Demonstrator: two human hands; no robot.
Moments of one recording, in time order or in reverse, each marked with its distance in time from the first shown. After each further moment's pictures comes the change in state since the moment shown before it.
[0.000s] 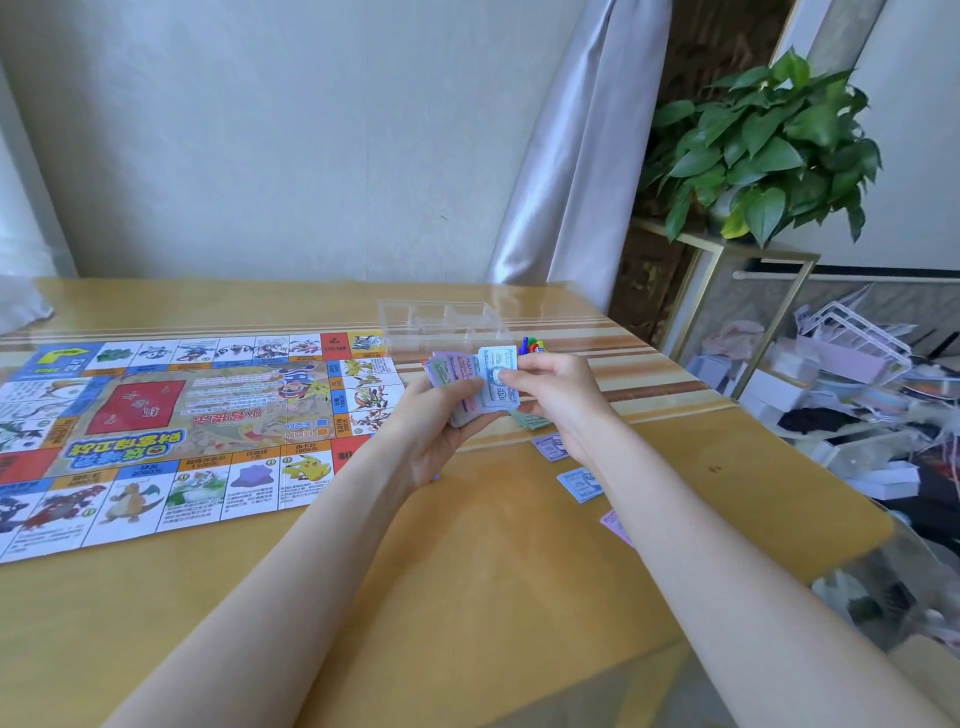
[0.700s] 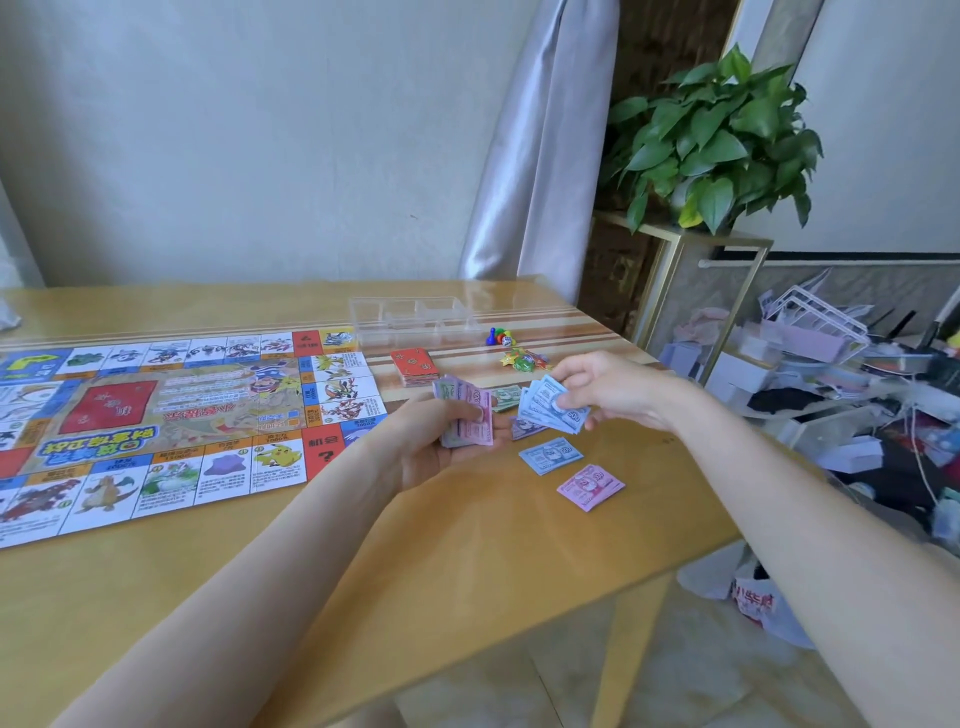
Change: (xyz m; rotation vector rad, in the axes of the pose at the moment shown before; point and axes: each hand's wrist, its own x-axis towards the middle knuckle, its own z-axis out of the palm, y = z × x) left_hand -0.018 -0.016 0.016 0.229 -0.085 -0.249; right_hand -0.019 -0.008 -0.095 -0.436 -0.368 0.142
